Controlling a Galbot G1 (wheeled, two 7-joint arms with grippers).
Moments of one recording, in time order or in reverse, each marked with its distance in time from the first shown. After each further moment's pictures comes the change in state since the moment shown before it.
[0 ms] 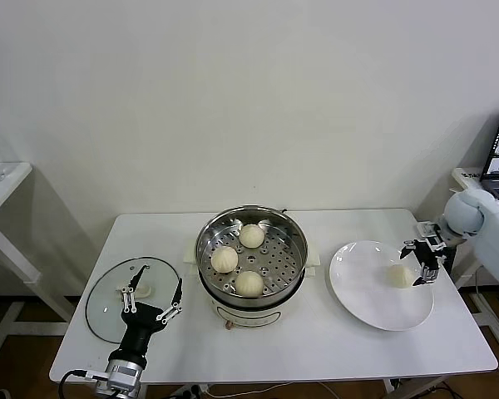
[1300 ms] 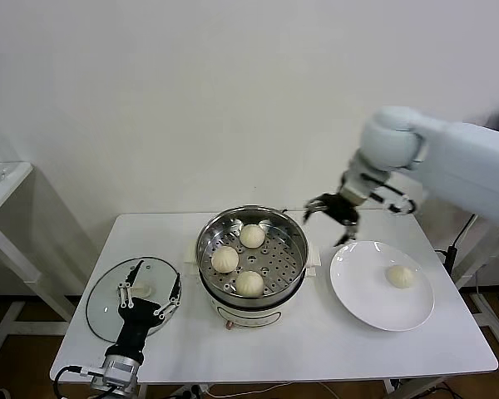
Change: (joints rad) left arm -0.012 0.015 -0.002 -0.018 -0.021 0.005 0.004; right arm 0.704 -0.047 -0.652 0.578 0.454 0.085 -0.035
